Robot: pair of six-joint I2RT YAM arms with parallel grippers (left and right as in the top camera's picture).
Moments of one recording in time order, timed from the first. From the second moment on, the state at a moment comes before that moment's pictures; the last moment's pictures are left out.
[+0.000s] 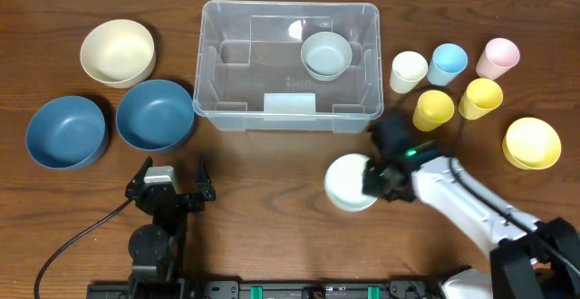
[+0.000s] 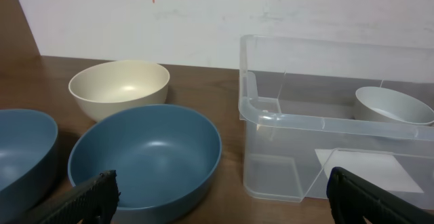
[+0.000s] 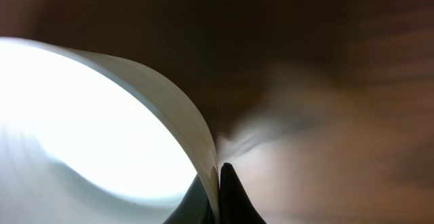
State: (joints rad) left arm -0.06 0.01 0.03 -0.12 -0.08 -0.09; right arm 0.47 1.50 0.76 -0.72 -0.06 0.63
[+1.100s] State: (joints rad) left arm -0.06 0.01 0.03 -0.12 -0.08 -0.09; right arm 0.59 1.55 1.65 -0.72 0.48 0.57
